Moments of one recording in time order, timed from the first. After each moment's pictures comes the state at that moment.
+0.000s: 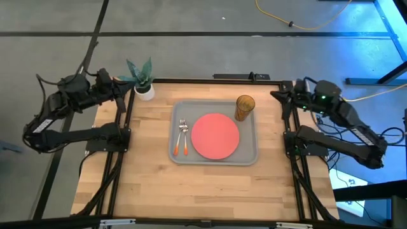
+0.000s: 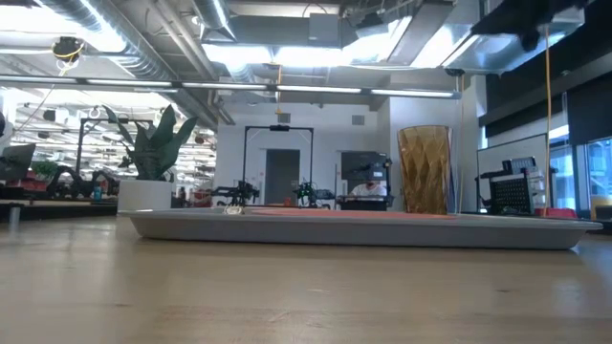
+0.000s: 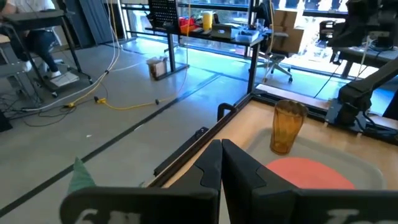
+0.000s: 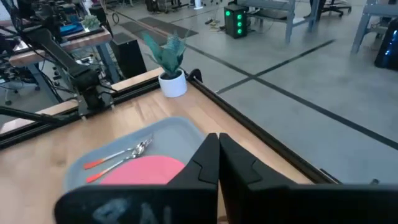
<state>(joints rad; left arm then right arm) 0.43 0.53 1.12 -0.77 -0.21 -0.07 -0.60 0.49 0.85 -0.62 -0.13 0.13</state>
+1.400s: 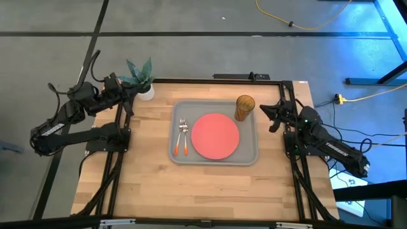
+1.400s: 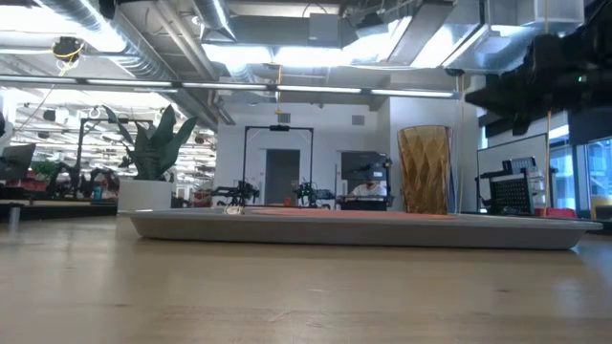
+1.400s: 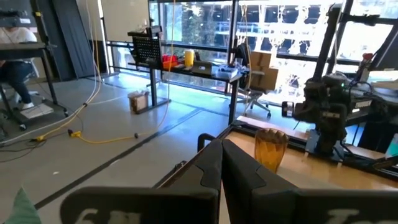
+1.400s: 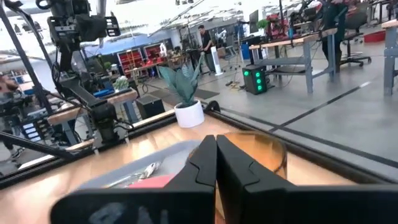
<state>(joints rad) 0.43 0.42 0.82 -0.39 -0.13 -0.08 -0.60 0.03 0.04 0.06 -0.19 0.26</state>
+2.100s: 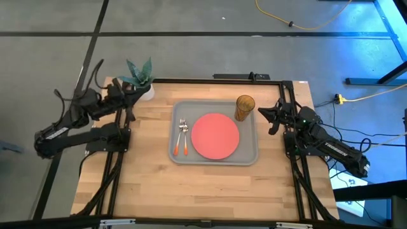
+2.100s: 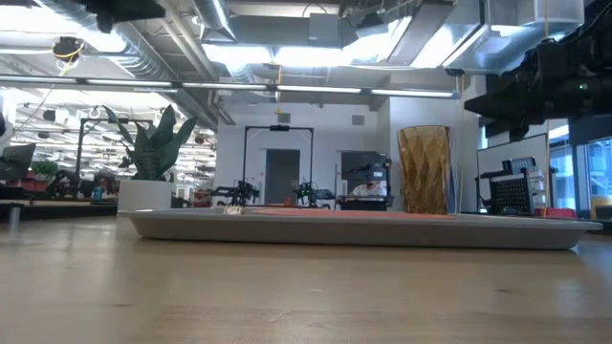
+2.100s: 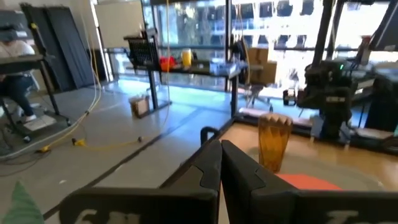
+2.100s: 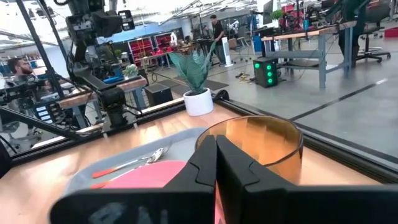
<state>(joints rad) 0.43 0.33 0.68 -0.35 -0.12 0.01 -0.60 0.03 0.01 0.07 -0.25 0.23</state>
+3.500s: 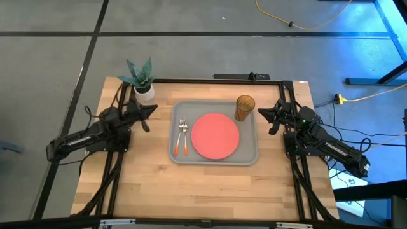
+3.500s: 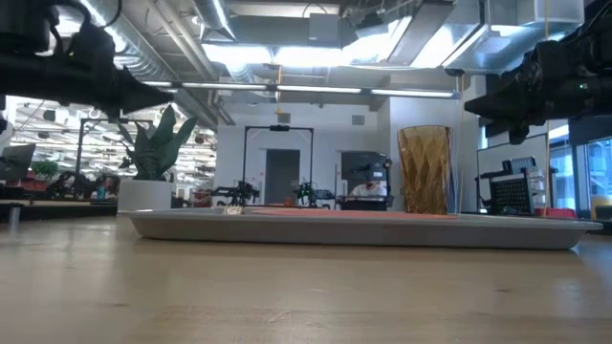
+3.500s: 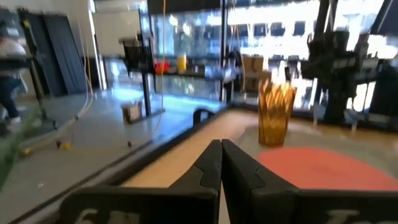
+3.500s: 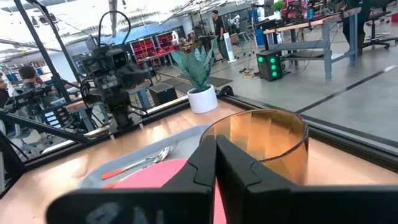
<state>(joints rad) 0.43 0.01 0.01 0.11 -0.09 -0.02 -0.60 0.04 0.01 0.06 -0.26 0.28</state>
